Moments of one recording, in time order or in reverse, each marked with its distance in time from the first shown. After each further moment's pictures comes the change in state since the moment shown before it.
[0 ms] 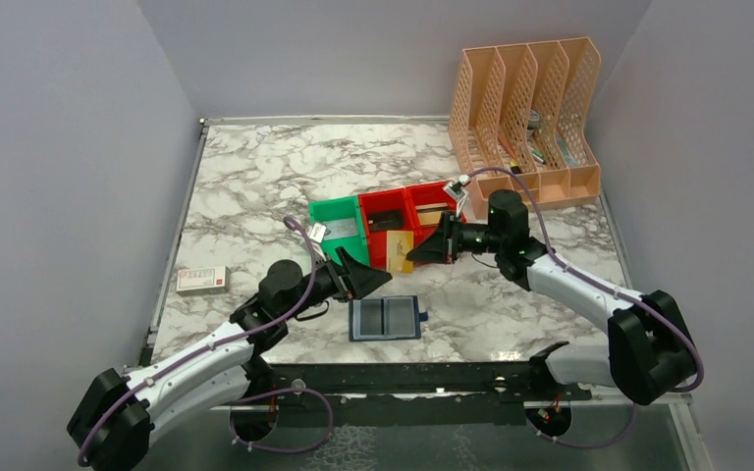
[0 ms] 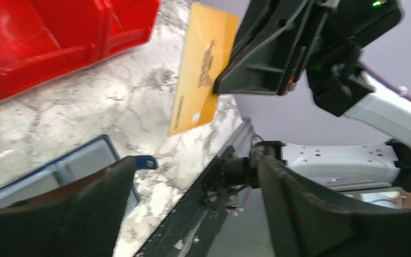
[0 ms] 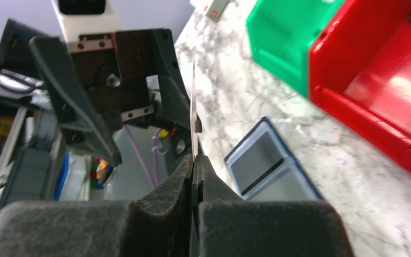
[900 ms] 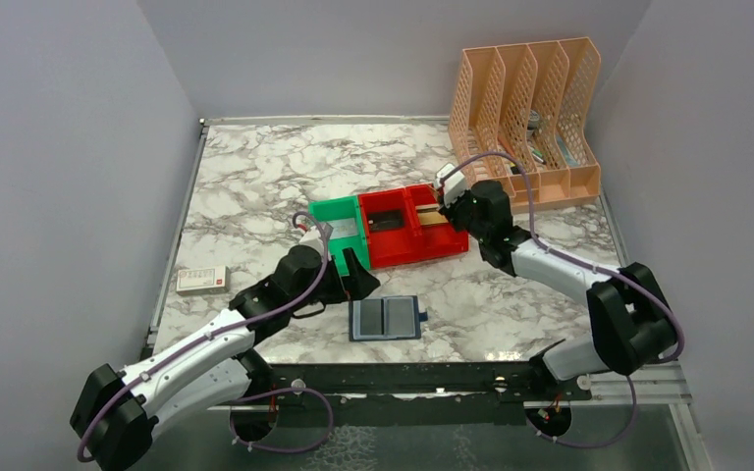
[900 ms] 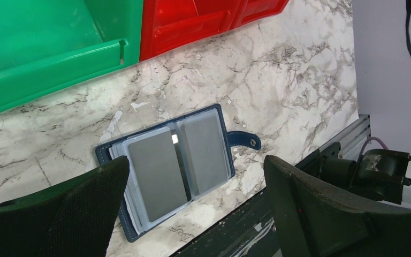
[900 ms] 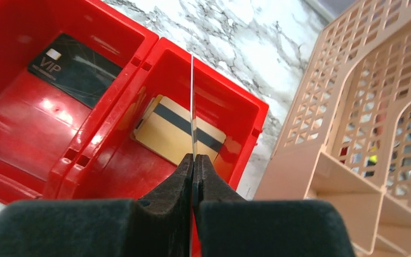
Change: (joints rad) left arm 0.000 0.036 0.163 -0.560 -0.175 0.200; right arm 0.009 0.131 0.115 -0.070 0.914 -0.999
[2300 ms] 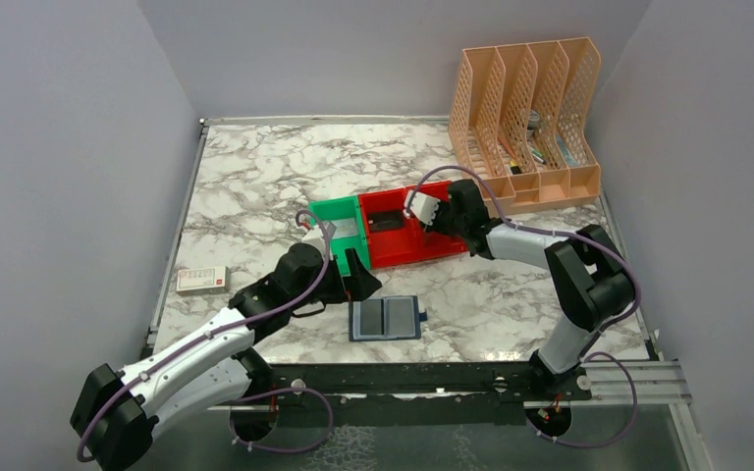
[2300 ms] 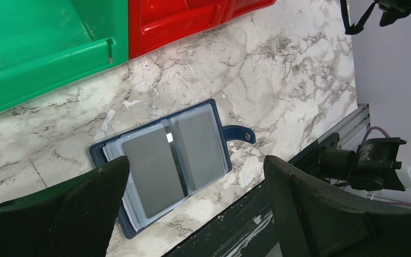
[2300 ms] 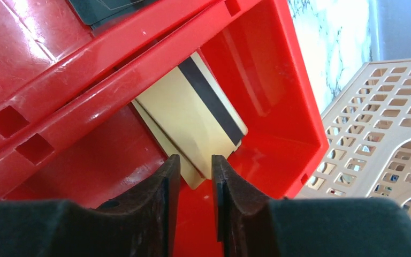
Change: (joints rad) left arm 0.000 0.012 0.035 -0.023 0.032 0.035; right arm 0.011 0.288 0.126 -0.106 -0.045 -0.551
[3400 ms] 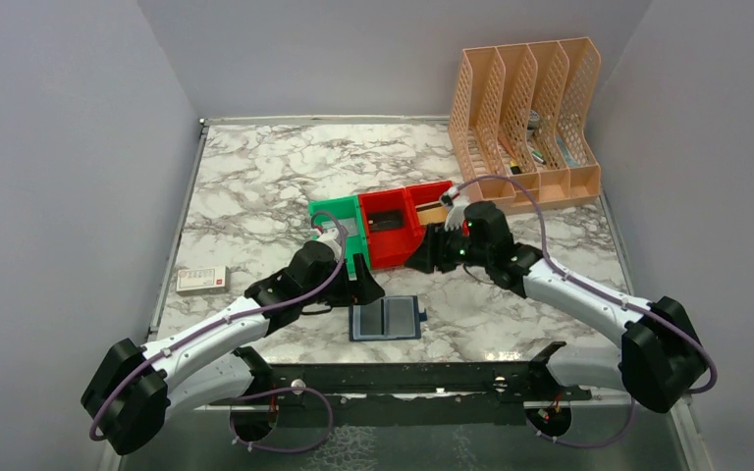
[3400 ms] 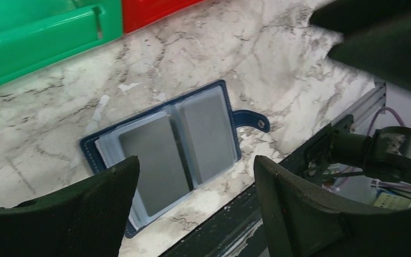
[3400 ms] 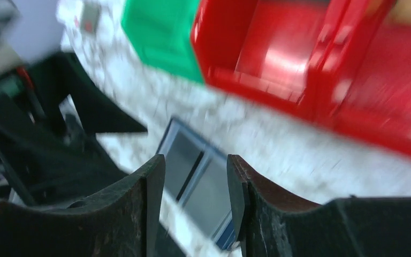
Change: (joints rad) left arm 0.000 0.146 0.000 0.065 0.099 0.000; right arm 0.077 -0.474 -0.151 -0.154 -0.314 1.359
